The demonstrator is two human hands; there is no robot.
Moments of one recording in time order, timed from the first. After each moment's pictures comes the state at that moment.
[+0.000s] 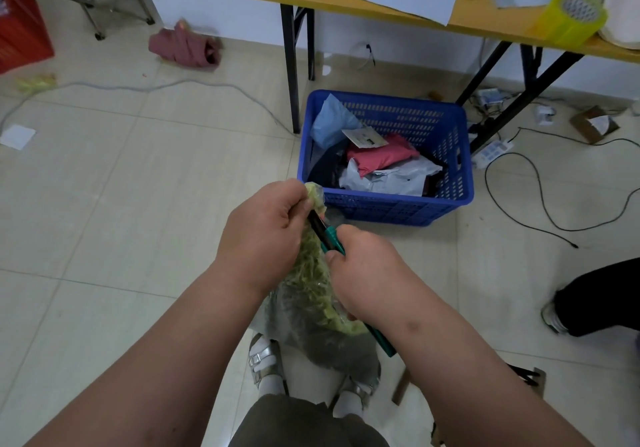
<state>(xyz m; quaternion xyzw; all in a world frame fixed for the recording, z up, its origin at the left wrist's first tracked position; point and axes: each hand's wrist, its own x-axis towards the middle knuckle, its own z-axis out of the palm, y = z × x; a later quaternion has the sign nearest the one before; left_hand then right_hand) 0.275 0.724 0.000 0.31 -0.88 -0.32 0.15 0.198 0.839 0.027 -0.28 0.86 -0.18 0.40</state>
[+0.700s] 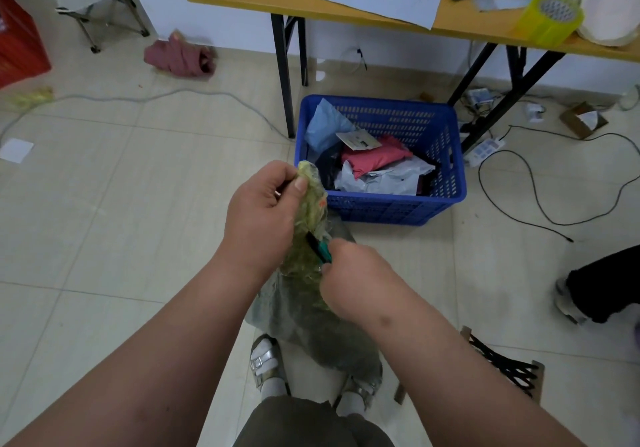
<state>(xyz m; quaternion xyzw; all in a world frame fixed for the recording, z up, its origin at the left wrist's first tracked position) 0.261 0.734 0.018 0.35 -0.76 -0.51 0.22 0.207 0.846 0.022 -0.28 0.86 -0.13 0.40</state>
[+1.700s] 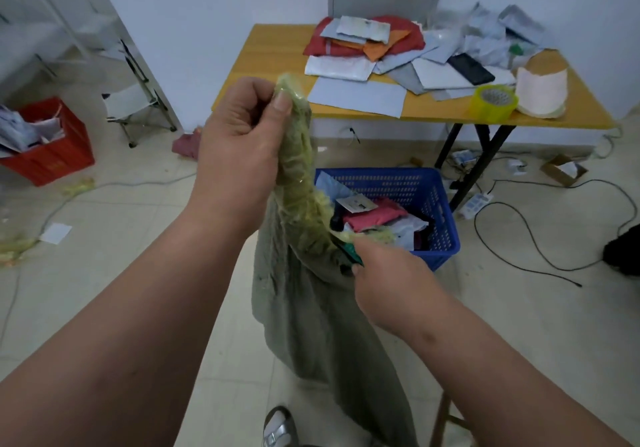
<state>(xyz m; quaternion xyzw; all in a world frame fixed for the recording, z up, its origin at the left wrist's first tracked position) 0.220 0.714 0.181 0.19 -0.70 -0.57 0.39 0.173 0.881 0.102 -0.35 0.89 -0.16 0.23</state>
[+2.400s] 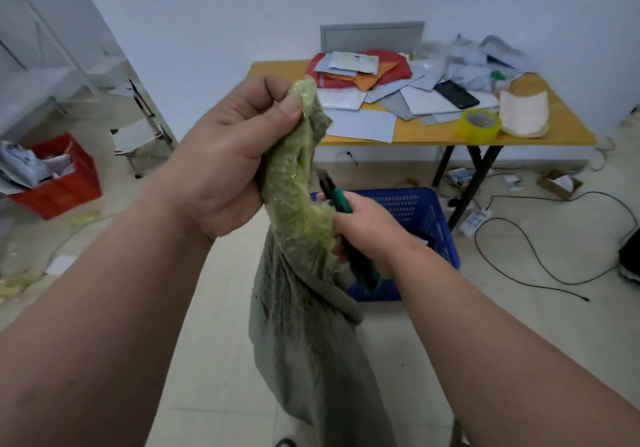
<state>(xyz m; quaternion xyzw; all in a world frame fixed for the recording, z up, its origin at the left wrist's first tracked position) 0.221 0.717 0.236 0.05 -0.65 -0.73 0.20 0.117 0.836 0.132 -0.24 0.74 -0.49 0.38</state>
